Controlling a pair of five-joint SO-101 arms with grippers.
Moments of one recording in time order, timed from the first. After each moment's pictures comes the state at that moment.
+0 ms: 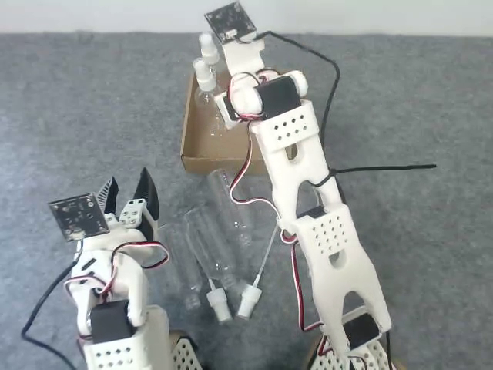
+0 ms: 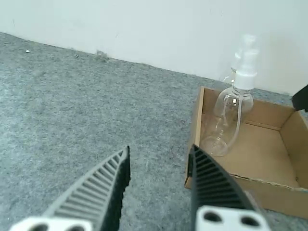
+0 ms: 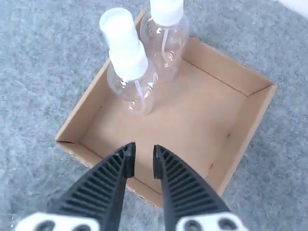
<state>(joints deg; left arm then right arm) -15.9 -103.3 87.1 49.9 12.1 -30.1 54.5 -92.9 100.7 2.6</state>
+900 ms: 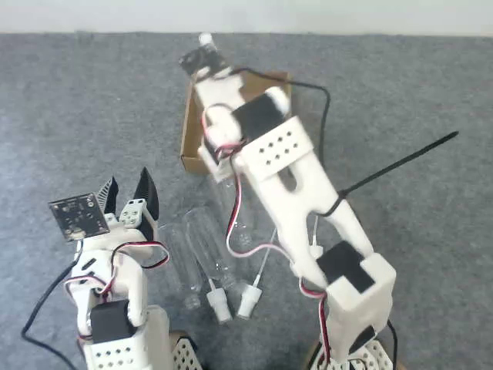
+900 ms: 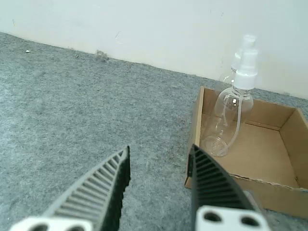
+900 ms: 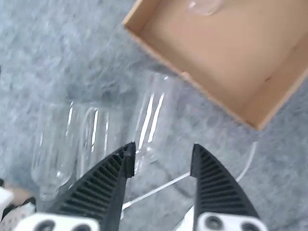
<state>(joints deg) -15.9 -103.3 87.1 49.9 12.1 -40.6 16.2 -35.5 100.7 -1.7</state>
